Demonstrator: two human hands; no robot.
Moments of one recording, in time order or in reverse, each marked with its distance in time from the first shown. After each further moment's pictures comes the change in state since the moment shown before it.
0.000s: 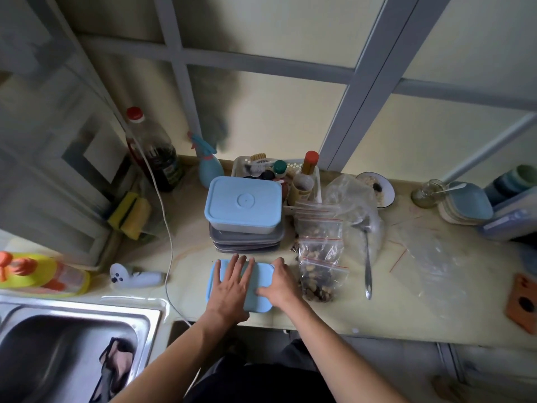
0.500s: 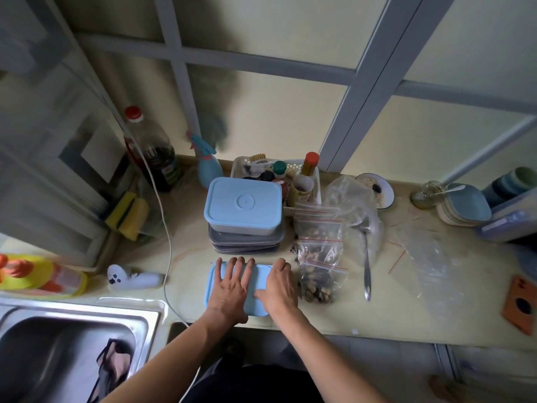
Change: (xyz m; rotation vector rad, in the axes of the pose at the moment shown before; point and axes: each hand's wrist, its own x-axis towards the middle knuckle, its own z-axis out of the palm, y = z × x) left_hand -0.001 0.005 -0.019 0.080 -0.043 0.014; right_hand -0.017 -0.018 0.002 -0.175 0.157 0.023
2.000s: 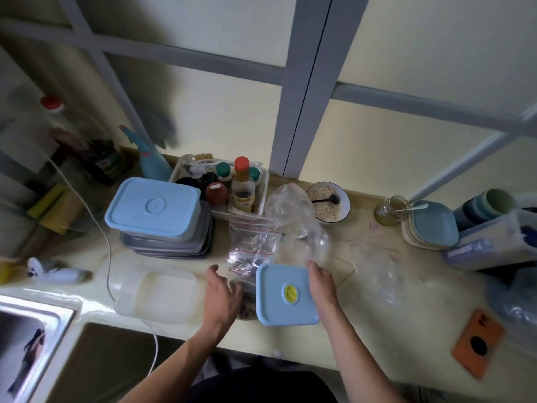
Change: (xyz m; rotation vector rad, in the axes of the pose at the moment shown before) left_hand 0.076 0.189 -0.034 -1.134 0.271 -0.662; right_hand 0.116 0.241 -0.137 0.741 -0.020 0.286
